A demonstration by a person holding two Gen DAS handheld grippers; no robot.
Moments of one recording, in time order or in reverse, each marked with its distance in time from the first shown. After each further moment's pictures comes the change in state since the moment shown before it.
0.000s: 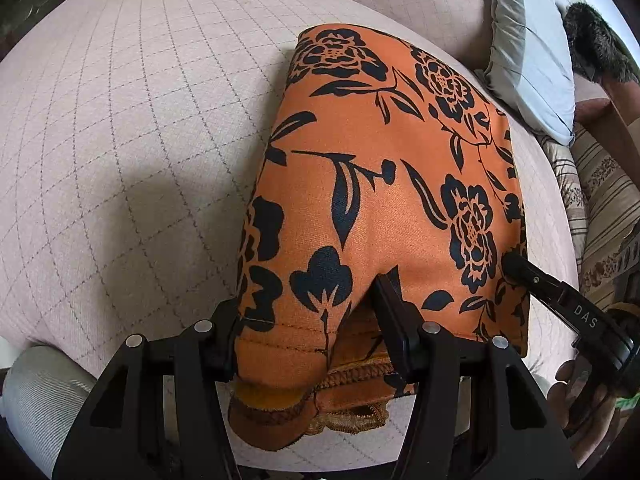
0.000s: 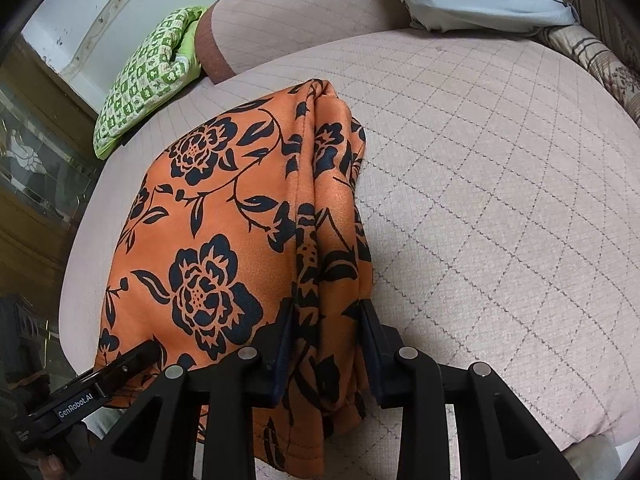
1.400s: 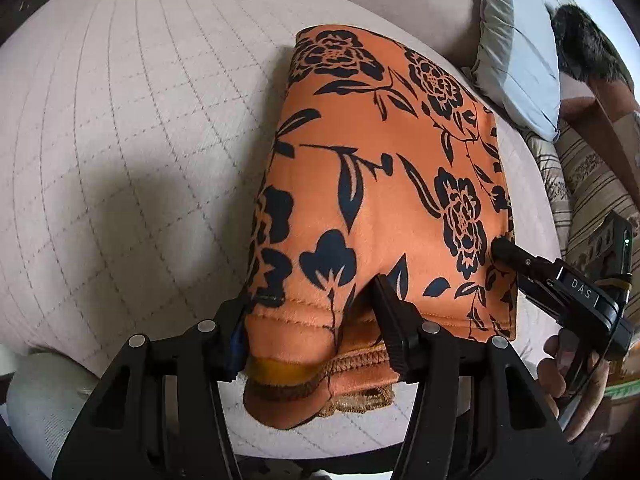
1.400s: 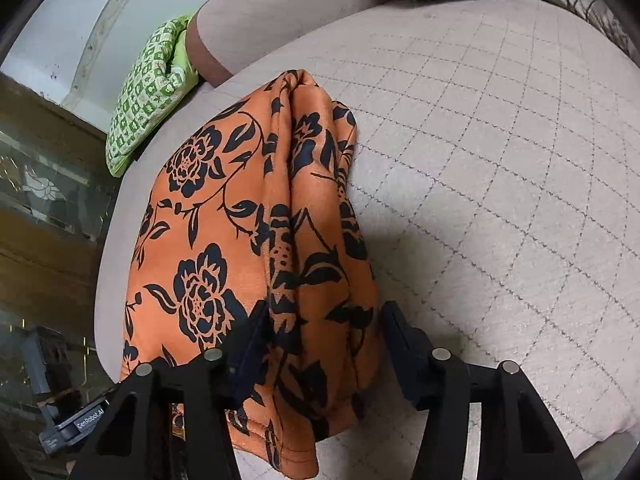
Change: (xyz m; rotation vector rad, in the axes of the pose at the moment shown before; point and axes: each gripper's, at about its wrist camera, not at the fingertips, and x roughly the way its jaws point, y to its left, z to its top) left arm -0.013 0.009 -0.005 0.016 0.018 -0.055; right arm 0.005 -0.034 0.010 0.093 0.060 0.133
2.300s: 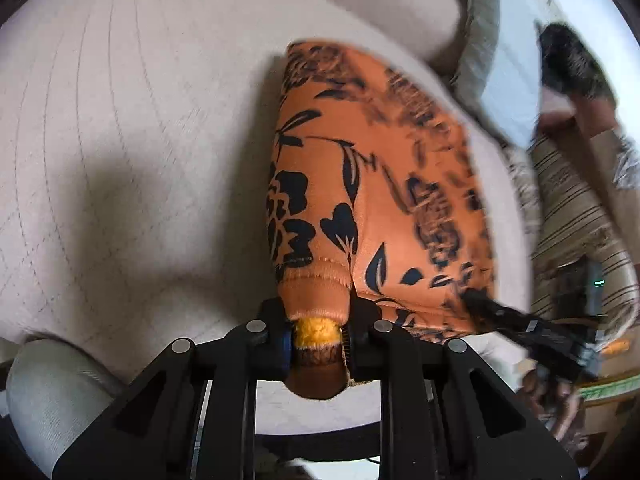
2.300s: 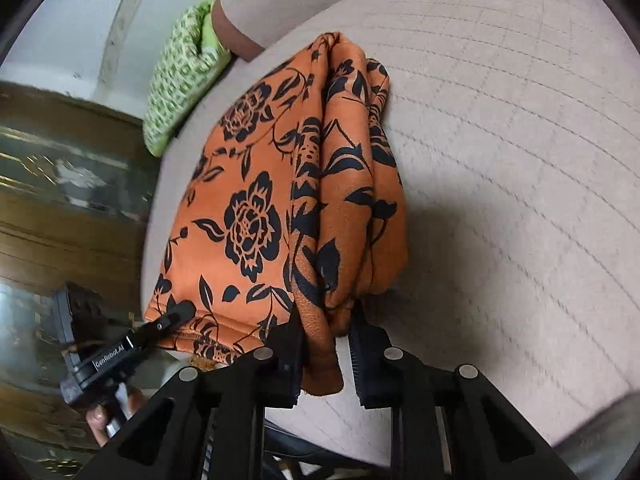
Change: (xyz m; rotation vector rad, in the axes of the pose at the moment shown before) left arm -0.013 0.004 -0.005 -0.035 0.035 -0.071; right arm -0.018 0.007 -0.050 0.035 0.120 0.154
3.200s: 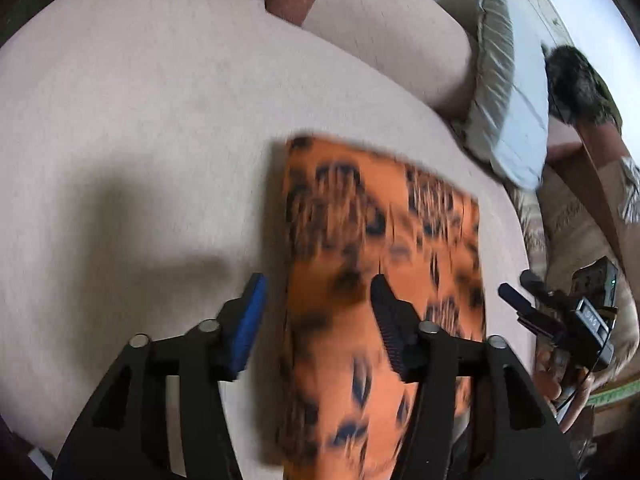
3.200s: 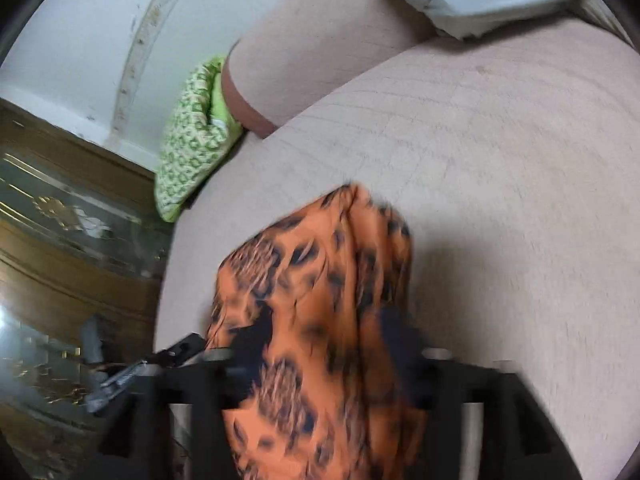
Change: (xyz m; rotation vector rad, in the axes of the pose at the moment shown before) left arm -0.006 0.017 0.096 0.025 -0.086 -0.031; right arm -0.015 -0.012 0.104 0.004 -0.202 0.080
